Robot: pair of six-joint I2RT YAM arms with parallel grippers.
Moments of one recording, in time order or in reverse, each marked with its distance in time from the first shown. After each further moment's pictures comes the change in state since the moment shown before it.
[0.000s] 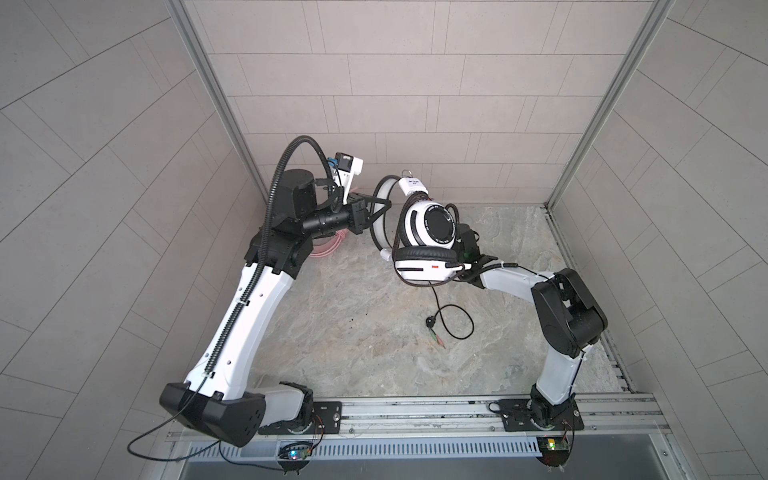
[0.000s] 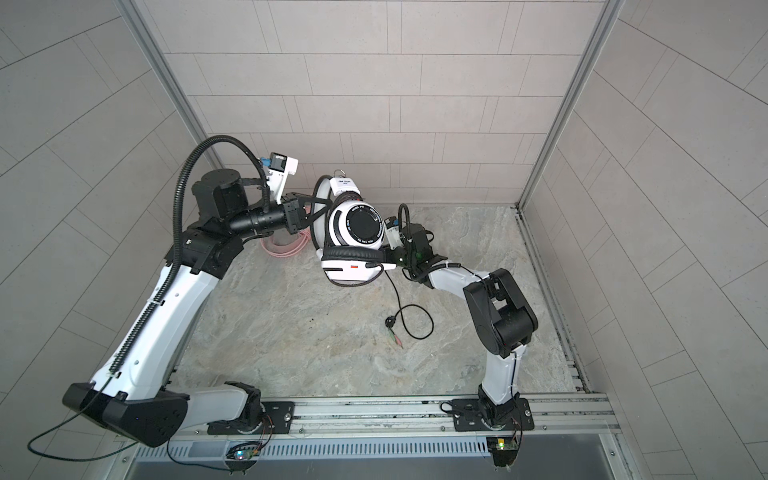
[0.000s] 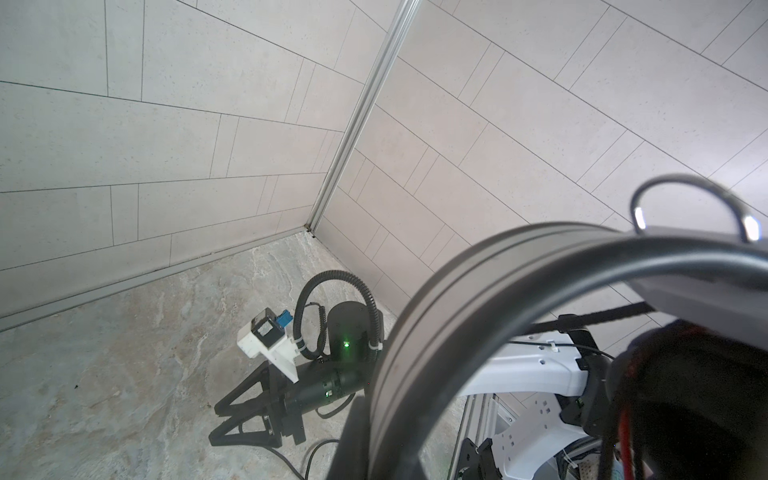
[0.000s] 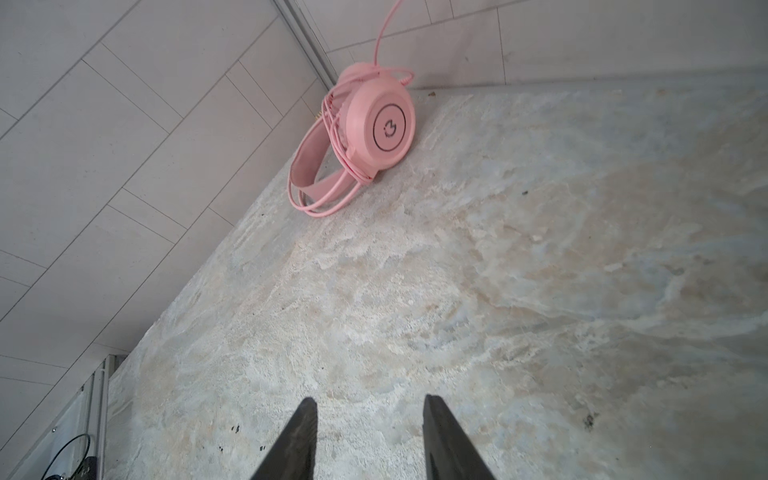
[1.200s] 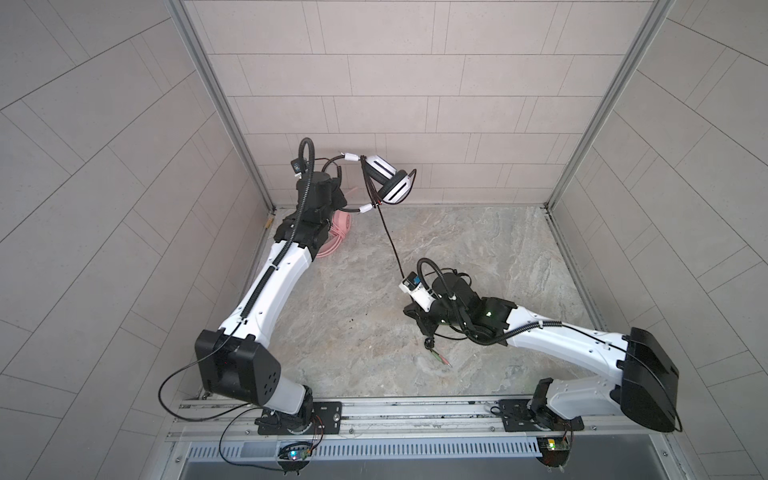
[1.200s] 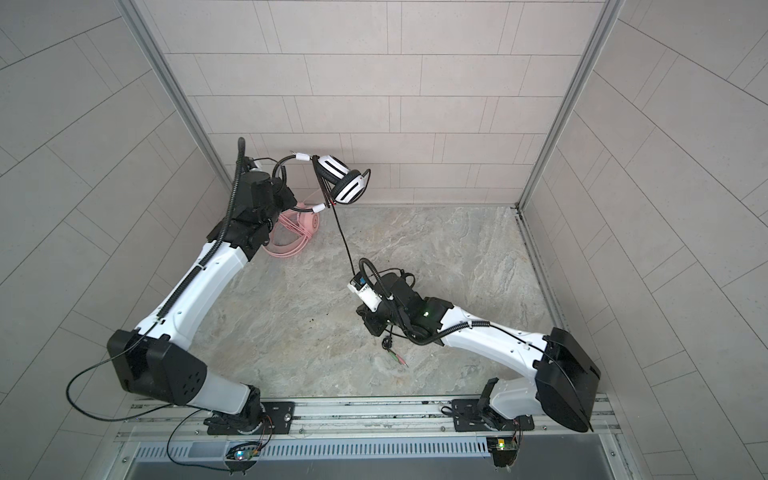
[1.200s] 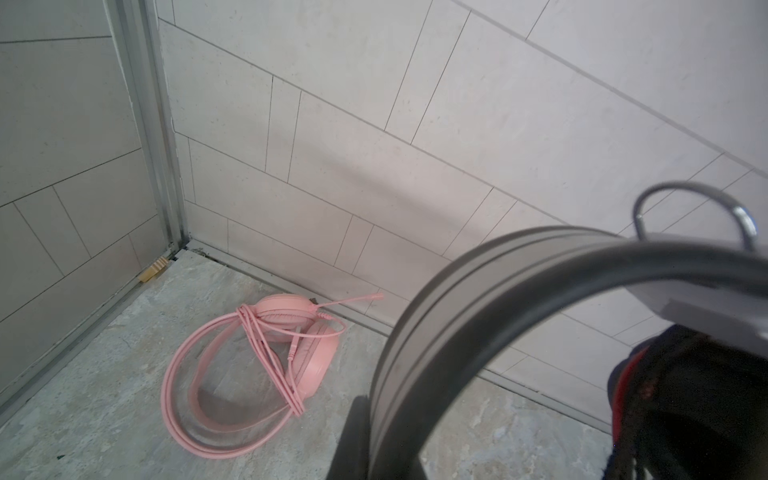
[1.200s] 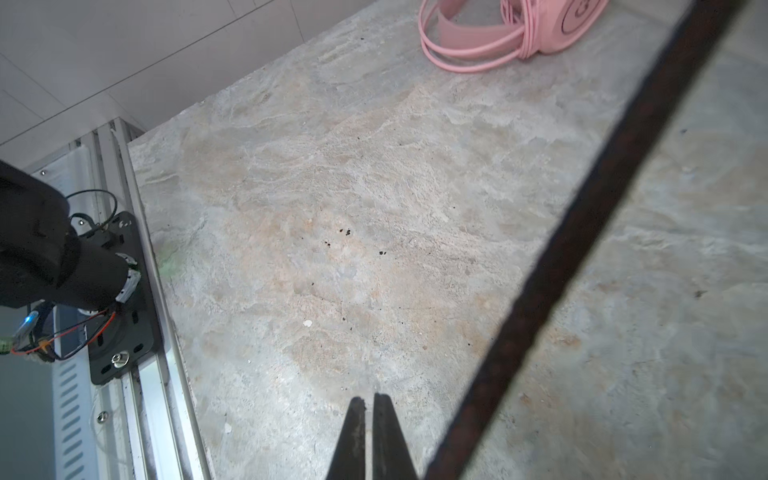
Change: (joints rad) left arm 0.060 0.214 -0.083 0.126 -1.129 -0.094; right arm 0.500 -0.552 -0.198 -0.513 0.393 -0.266
